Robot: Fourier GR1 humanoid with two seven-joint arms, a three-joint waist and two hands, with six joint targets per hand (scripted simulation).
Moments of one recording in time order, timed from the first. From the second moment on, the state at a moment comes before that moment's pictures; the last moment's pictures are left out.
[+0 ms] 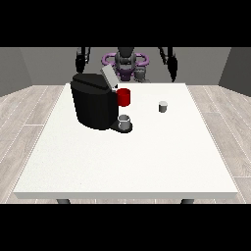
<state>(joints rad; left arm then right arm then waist) 0.00 0.09 0.01 -1.54 -0.02 0.00 0.02 -0.02 -0.13 -0.01 -1.56 0.00 -0.01 -0.02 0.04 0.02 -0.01</state>
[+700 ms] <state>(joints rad) -0.01 0.15 0.05 -1.53 0.01 -0.11 -0.15 0.02 -0.05 -0.05 -1.54 -0.02 -0.09 -0.09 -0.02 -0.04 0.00</state>
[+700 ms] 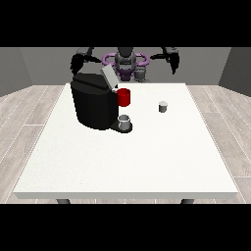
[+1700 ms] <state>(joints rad) -0.38 0.37 0.20 -1.04 -0.08 -0.16 -0.13 -0.12 -0.01 0.01 -1.57 -0.01 -0.11 -0.07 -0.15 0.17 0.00</state>
